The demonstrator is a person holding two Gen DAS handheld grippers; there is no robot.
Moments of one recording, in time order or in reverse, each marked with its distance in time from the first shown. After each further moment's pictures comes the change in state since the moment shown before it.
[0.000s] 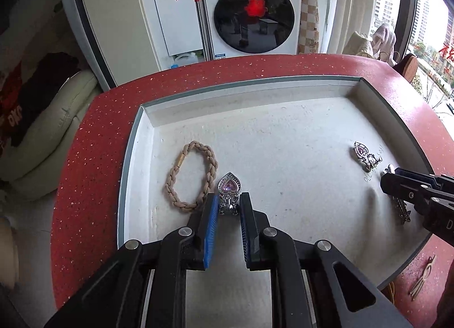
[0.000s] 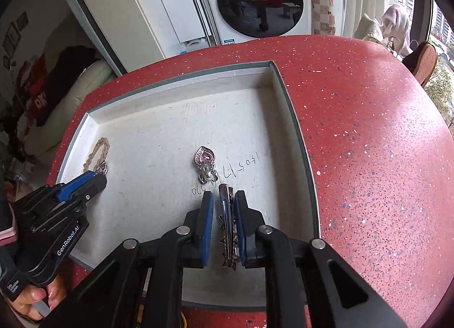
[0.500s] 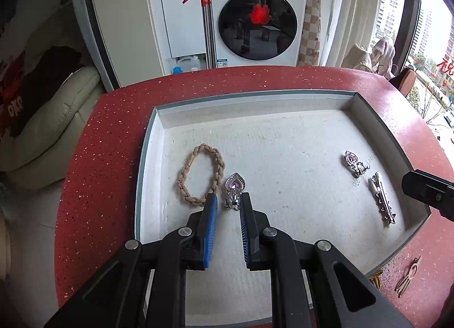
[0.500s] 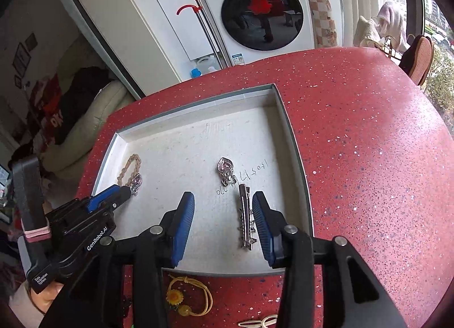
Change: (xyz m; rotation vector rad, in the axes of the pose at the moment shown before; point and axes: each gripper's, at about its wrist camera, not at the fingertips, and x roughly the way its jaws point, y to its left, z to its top) left arm -0.022 0.012 0.000 -0.043 -0.031 -0.028; right arm -0.044 0.003 -0.006 0.057 -0.078 0.075
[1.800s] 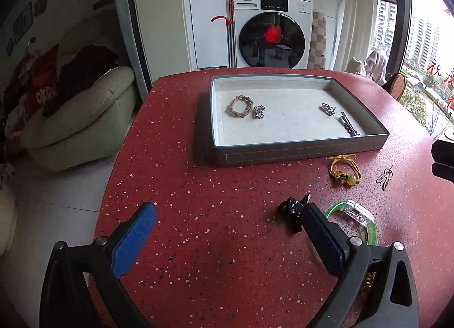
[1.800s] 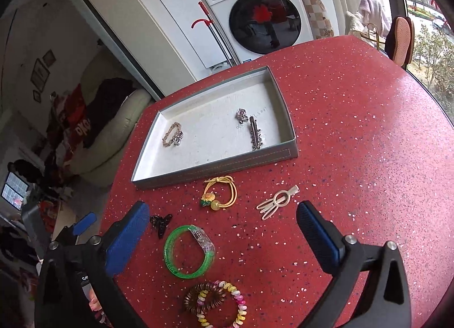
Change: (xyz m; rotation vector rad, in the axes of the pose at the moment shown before) left arm -0.122 0.025 -0.136 -0.058 -0.100 0.061; right arm -0.093 -0.005 -0.104 0.063 -0.038 0.089
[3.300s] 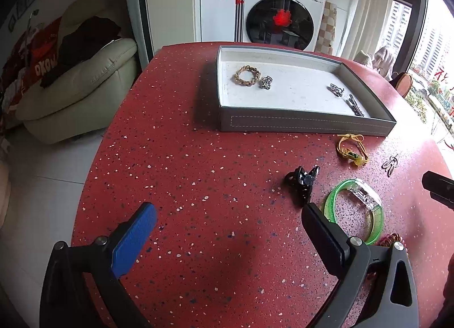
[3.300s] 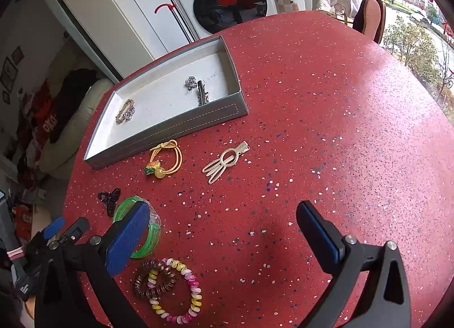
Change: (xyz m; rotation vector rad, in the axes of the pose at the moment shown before) left arm 0.017 0.006 -0.018 -0.072 0.095 -0.024; right arm 0.013 -0.027 -0.029 0.050 0.046 -0.166
